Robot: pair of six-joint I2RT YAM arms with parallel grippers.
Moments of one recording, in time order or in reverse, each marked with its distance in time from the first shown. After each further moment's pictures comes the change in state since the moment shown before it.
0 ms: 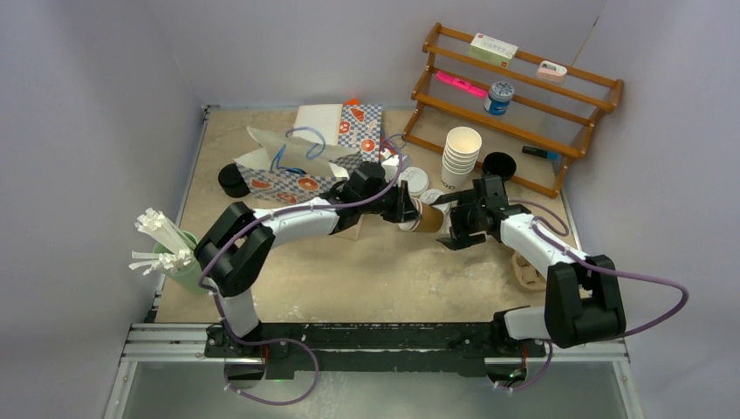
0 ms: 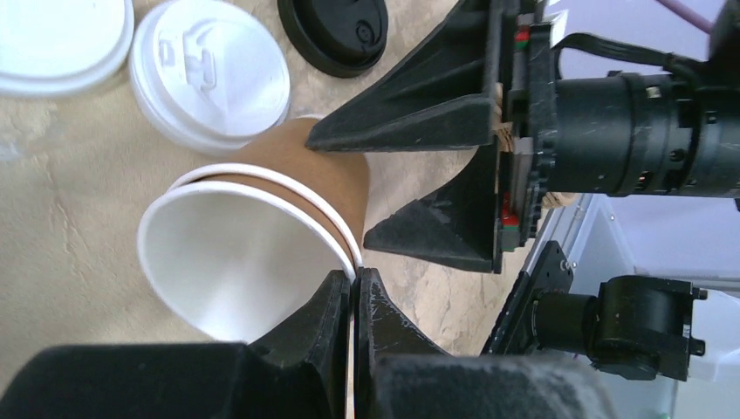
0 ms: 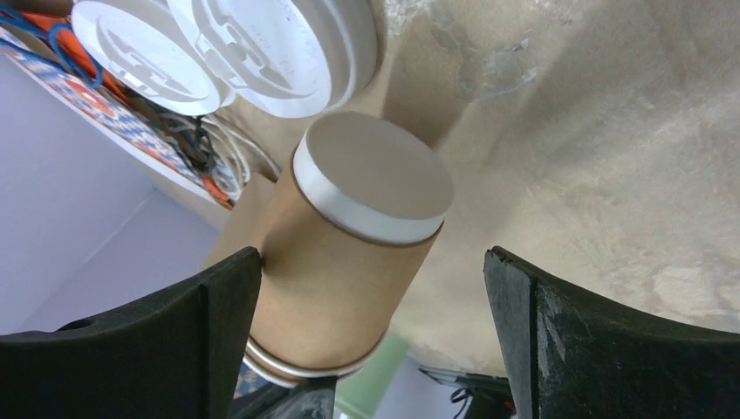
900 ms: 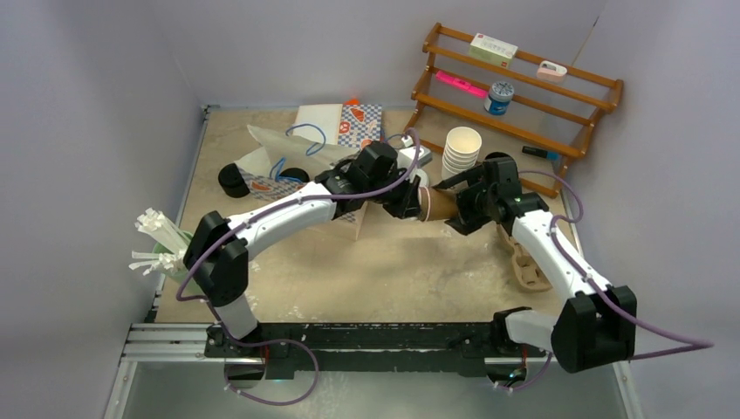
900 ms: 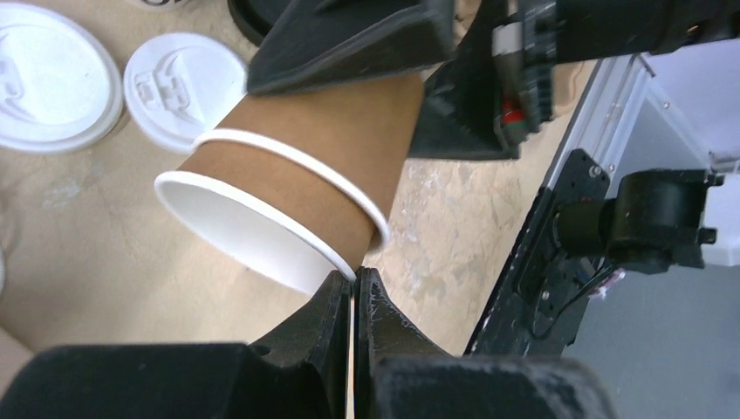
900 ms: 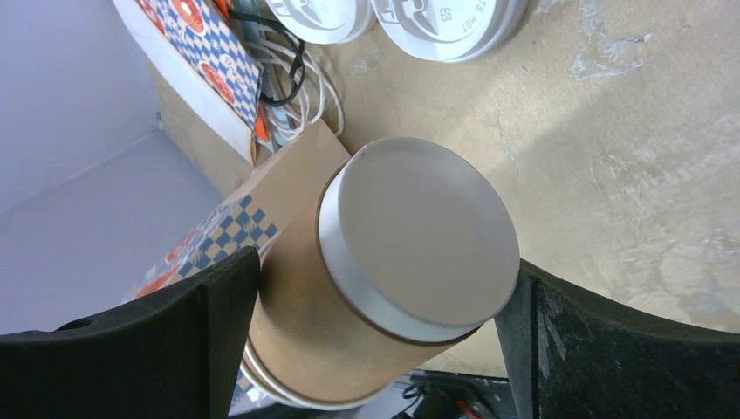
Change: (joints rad) left arm -0.053 -0.077 0.313 -0.502 -0.017 0.345; right arm 0.009 -0.106 0.183 -0.163 0.035 -0.168
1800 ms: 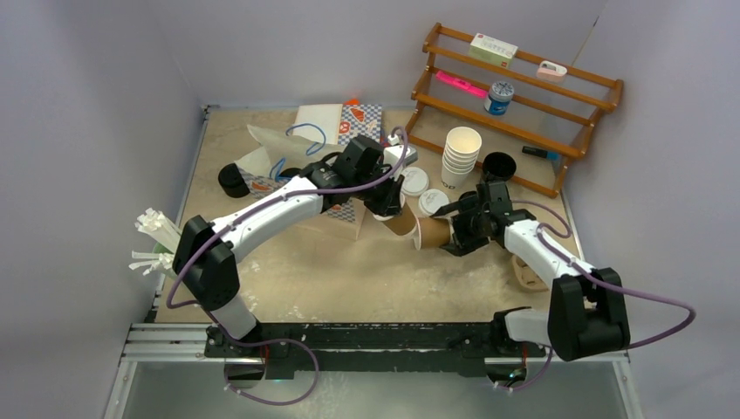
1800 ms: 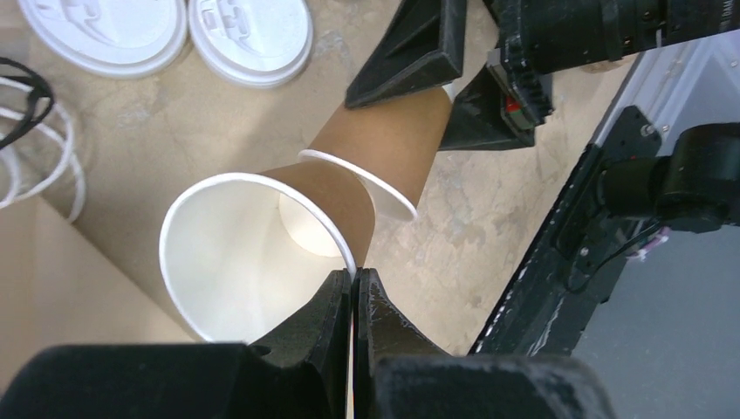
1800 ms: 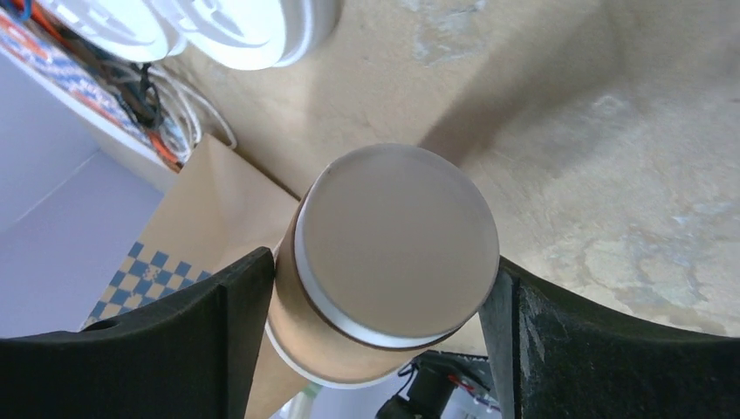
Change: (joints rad) left arm 0.065 -0.066 -0.006 -0.183 0.016 0.084; right arm -0.019 0.044 -0.216 0.117 -0.104 0.054
